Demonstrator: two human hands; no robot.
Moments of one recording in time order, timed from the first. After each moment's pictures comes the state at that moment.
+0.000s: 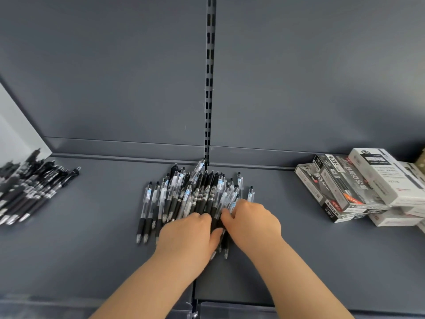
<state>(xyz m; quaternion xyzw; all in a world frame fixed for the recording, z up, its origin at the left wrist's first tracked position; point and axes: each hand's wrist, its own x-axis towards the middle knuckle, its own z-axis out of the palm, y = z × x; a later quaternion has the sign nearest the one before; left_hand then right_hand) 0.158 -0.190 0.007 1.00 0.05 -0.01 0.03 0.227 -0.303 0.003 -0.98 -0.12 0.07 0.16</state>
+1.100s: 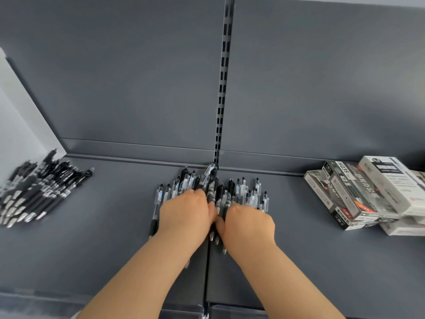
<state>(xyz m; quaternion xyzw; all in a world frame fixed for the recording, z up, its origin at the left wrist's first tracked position) 0.188 -0.165 0.020 0.99 0.15 0.05 0.02 0.209 -0.274 0.021 -0.98 -0.21 0.04 0.02</state>
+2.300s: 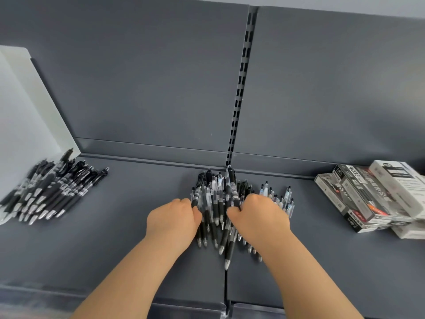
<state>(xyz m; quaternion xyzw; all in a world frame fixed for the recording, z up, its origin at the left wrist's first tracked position) 0.166 -0.111 0.000 0.98 0.19 0.01 0.03 0.209 -0.261 0.044 -0.98 -0.12 0.07 0.15</state>
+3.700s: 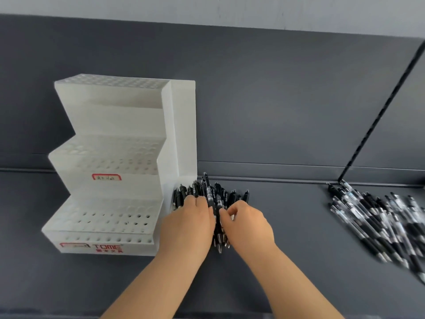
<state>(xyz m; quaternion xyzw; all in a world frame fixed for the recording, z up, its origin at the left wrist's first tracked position) 0.063 0.200 0.022 0.97 0.09 0.23 0.02 0.106 0.089 0.021 -0.95 -0.09 0.04 0.31</state>
